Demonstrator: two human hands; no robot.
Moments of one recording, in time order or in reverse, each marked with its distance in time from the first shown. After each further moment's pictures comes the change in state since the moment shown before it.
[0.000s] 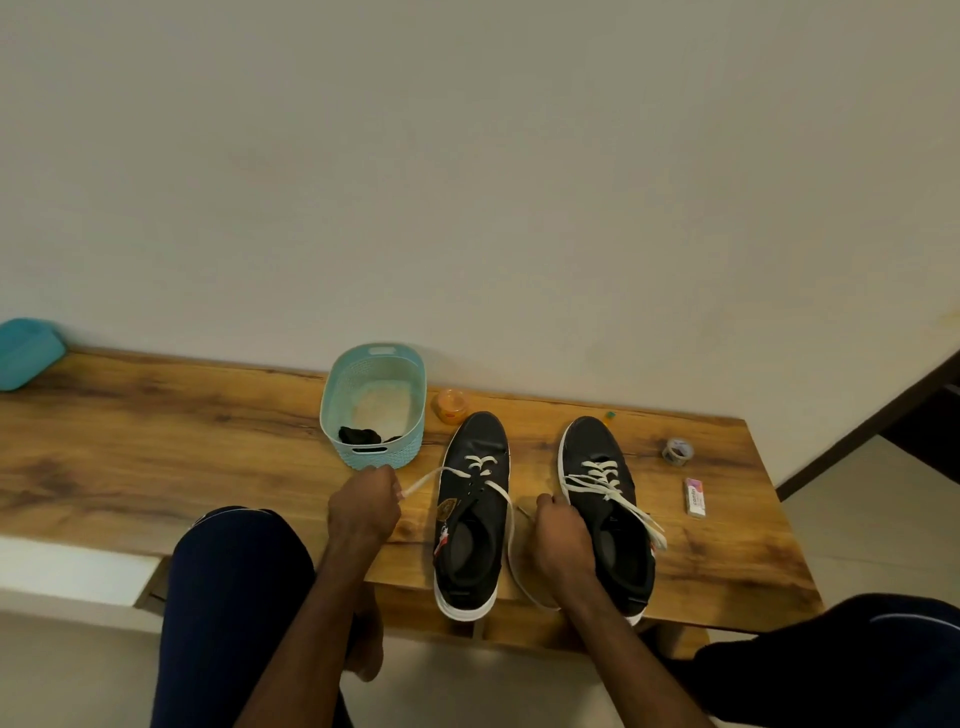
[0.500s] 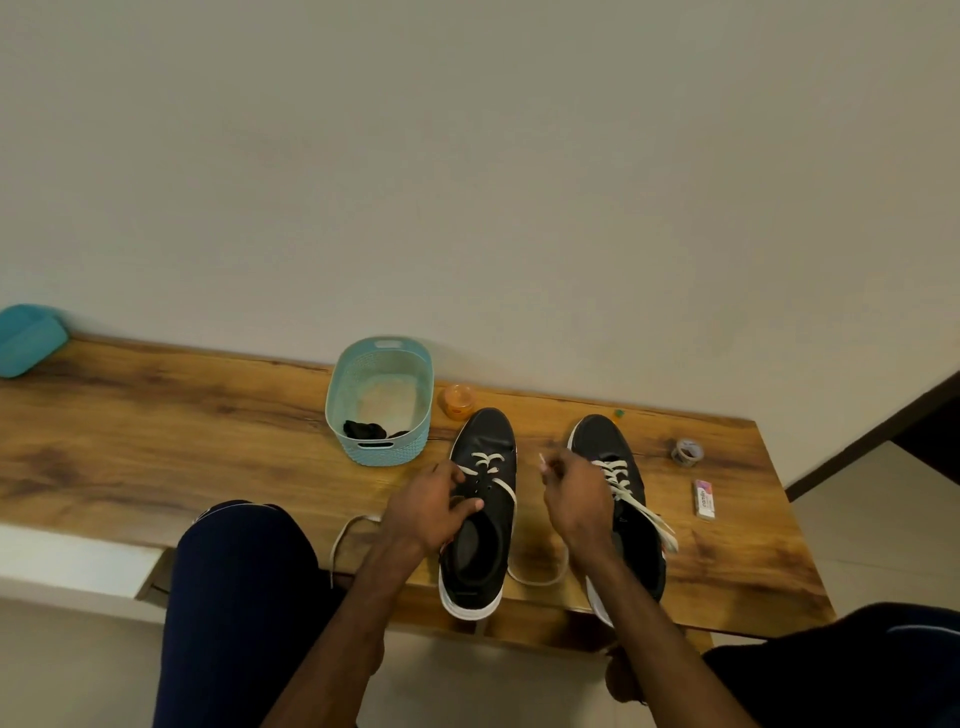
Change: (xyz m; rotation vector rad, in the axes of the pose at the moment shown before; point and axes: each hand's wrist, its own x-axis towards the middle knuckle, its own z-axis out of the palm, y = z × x) left_hand -0.015 0.041 0.016 -0.243 -0.075 0.273; right_hand 0.023 -0.005 -0.028 0.375 0.335 0.048
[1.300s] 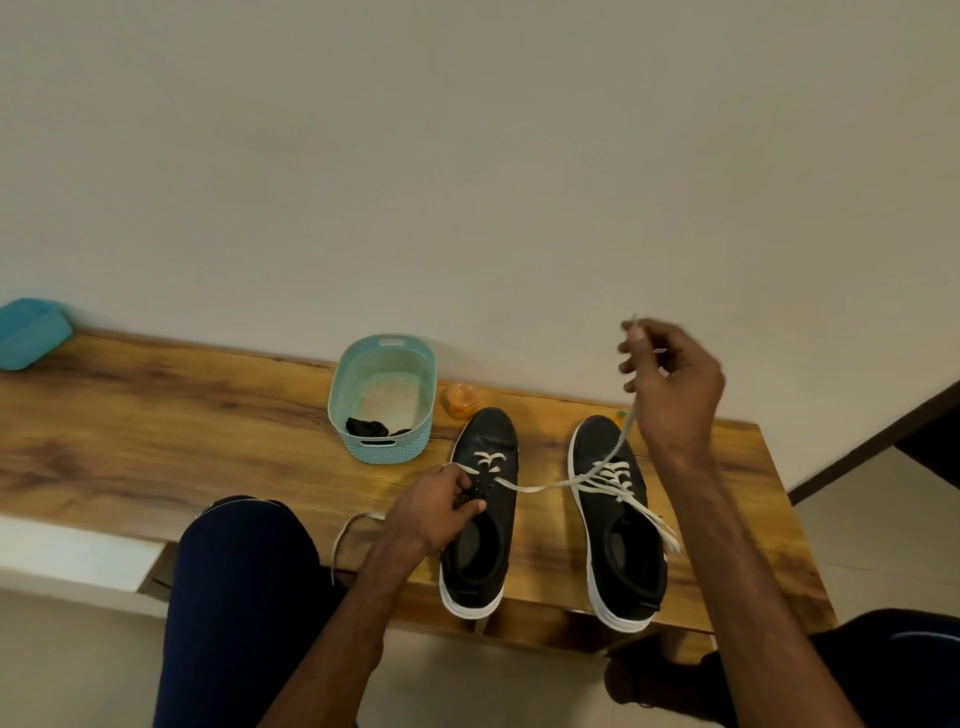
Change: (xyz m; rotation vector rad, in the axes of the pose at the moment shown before) left_hand 0.002 0.000 0.003 -0.013 -0.063 -0.005; right_hand 0.038 -0.063 -0.137 0.716 0.368 -0.234
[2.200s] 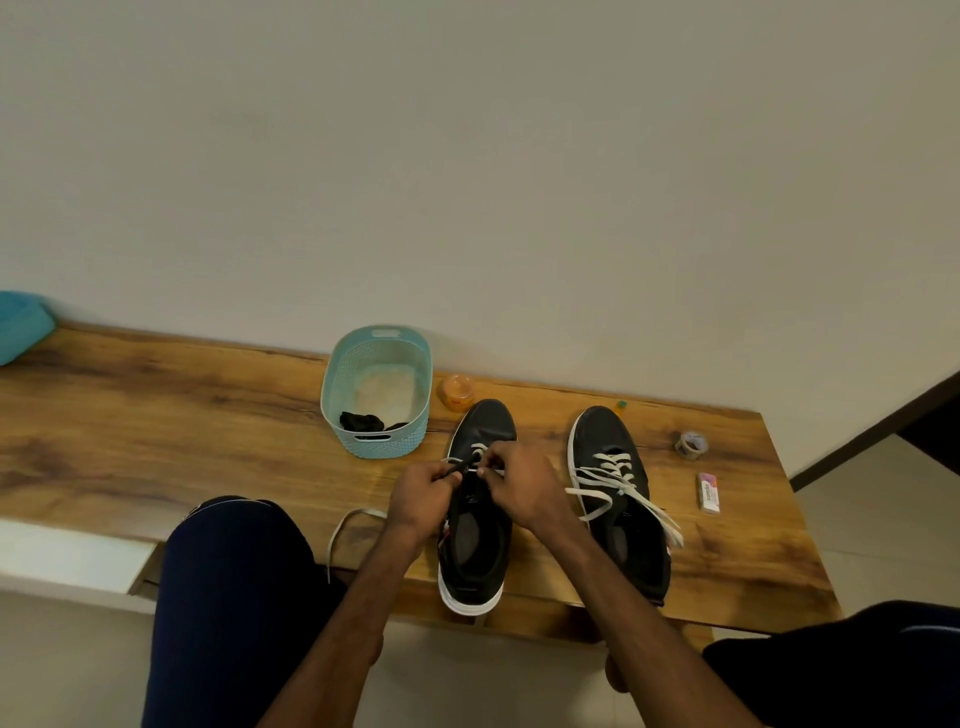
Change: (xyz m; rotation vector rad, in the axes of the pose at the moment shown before) left_hand 0.005 -0.001 0.008 -0.679 0.094 -0.287; right_hand -0.095 0.097 0.090 -0.627 -0.790 0.103
